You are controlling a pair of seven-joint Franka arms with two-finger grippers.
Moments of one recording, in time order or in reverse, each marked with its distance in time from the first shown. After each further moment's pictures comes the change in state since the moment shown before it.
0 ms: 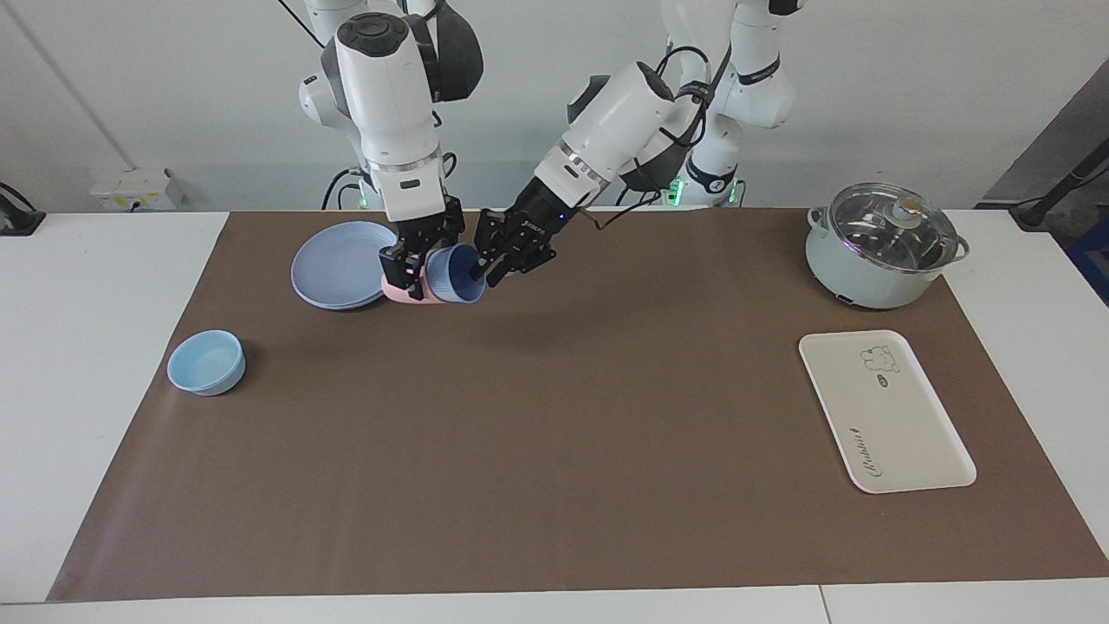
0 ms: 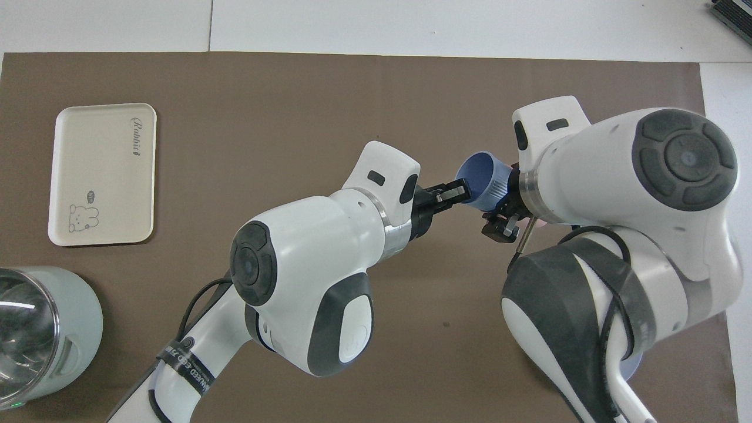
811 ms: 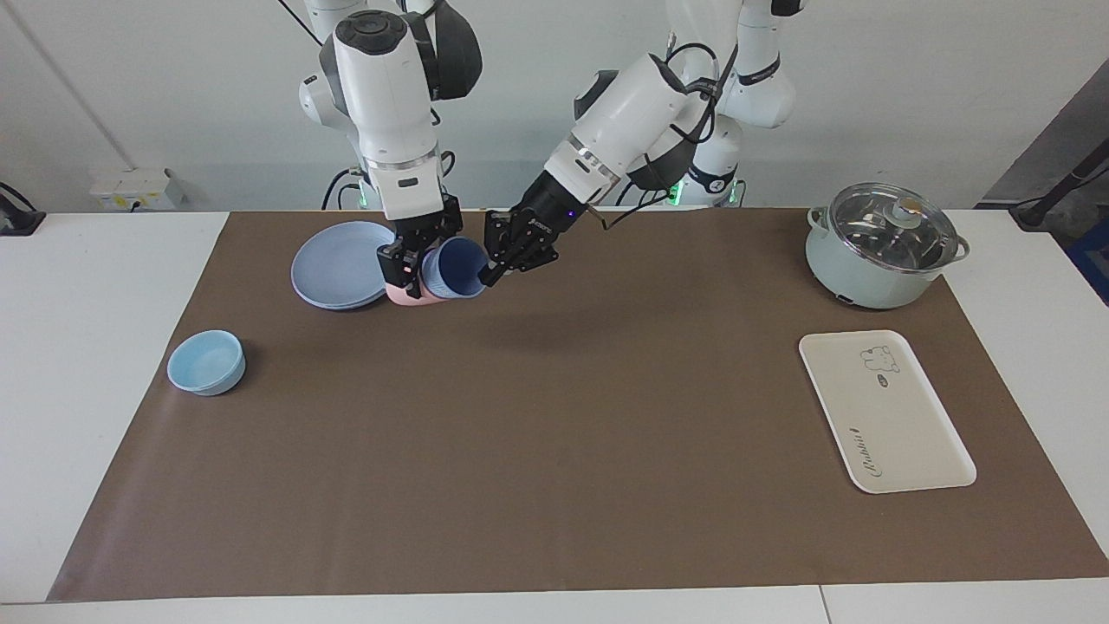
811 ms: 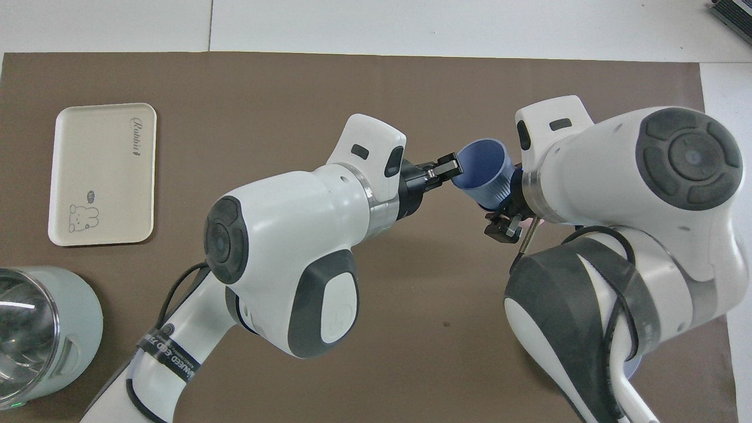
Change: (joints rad) left arm 0.047 0.015 0.023 0.104 -0.001 -0.084 -0.004; right arm -0.001 -0.003 -0.002 0.003 -0.005 -0.012 0.000
